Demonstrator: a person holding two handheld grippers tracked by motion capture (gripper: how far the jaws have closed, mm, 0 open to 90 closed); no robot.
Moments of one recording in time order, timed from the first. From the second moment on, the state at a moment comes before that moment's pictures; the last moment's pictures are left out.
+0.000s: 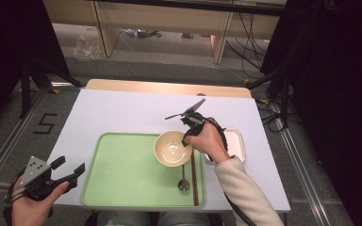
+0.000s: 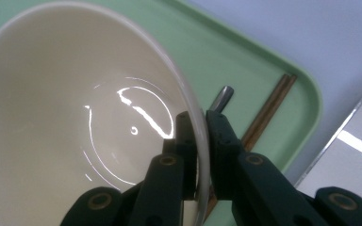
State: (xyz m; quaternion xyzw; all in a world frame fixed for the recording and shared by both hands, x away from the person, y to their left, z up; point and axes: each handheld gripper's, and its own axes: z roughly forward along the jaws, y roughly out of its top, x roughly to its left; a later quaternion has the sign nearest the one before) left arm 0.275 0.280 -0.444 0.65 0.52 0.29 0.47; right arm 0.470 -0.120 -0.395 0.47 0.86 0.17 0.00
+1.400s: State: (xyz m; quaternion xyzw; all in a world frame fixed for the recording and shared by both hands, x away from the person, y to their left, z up) left arm 0.275 0.281 -0.444 0.65 0.52 0.29 0.47; right arm 0.466 -0.088 -0.428 0.46 0.87 0.16 -0.01
